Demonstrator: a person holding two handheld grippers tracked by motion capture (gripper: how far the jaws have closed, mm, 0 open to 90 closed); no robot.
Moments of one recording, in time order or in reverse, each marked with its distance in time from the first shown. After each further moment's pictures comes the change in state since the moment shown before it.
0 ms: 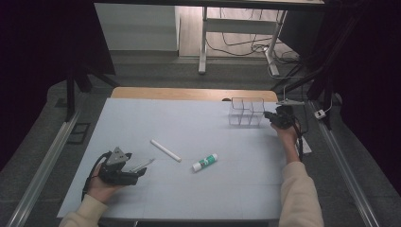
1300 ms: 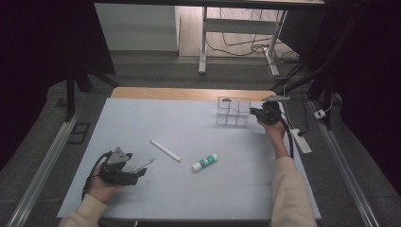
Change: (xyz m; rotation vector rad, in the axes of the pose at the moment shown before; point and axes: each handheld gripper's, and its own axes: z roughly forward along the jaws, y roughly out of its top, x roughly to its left) left arm 0.002 -0.001 0.003 0.010 -0.013 0.006; right arm 0.039 0.023 0.021 -0.022 0.099 -0.063
